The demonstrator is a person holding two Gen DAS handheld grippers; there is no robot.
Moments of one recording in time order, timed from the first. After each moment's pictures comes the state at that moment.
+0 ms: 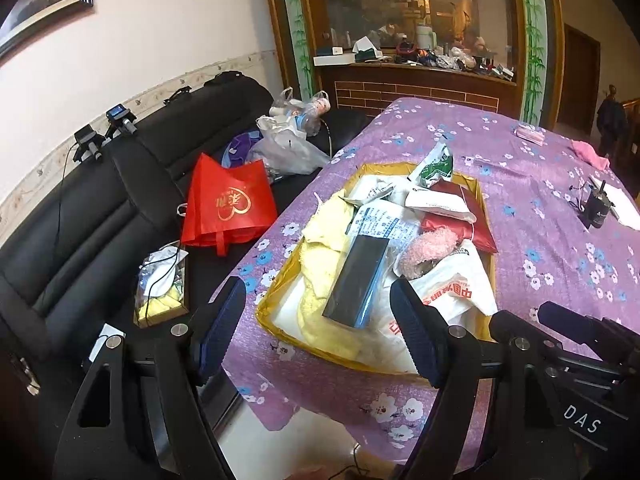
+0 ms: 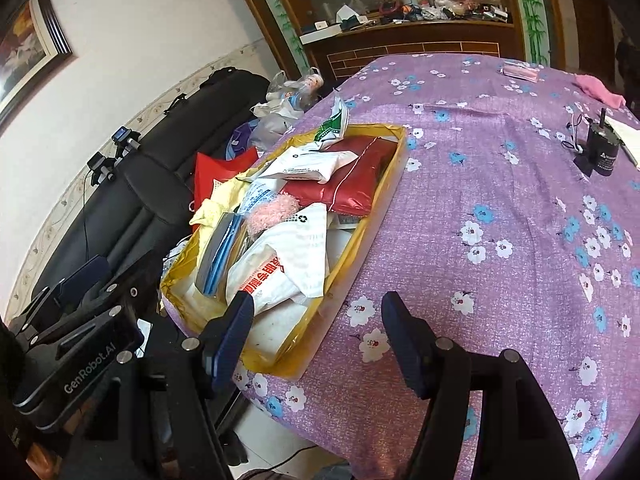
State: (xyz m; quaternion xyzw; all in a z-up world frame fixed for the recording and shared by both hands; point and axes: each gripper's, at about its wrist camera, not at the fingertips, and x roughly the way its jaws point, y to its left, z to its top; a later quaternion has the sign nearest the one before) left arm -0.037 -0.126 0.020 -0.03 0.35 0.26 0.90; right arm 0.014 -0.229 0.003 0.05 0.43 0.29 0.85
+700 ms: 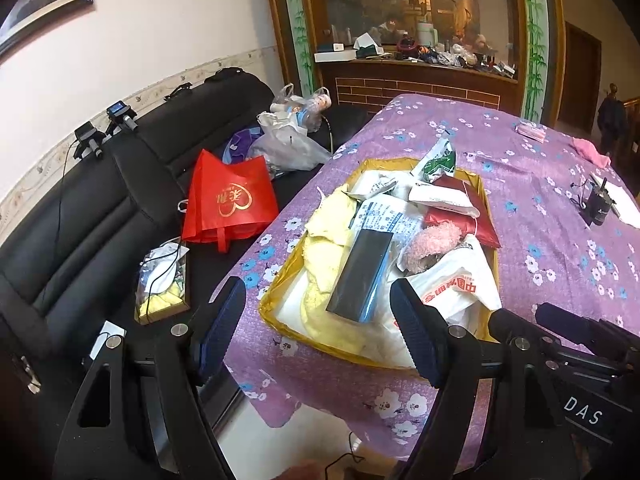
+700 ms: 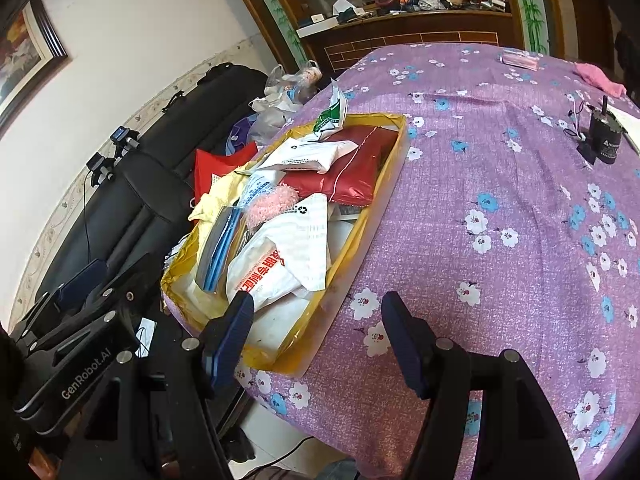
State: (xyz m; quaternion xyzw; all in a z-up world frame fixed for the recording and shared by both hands) left arm -0.040 -0.125 0.017 -0.03 0.35 0.26 0.90; right arm 0.015 -0.227 -0.001 0.07 0.44 0.29 0.85
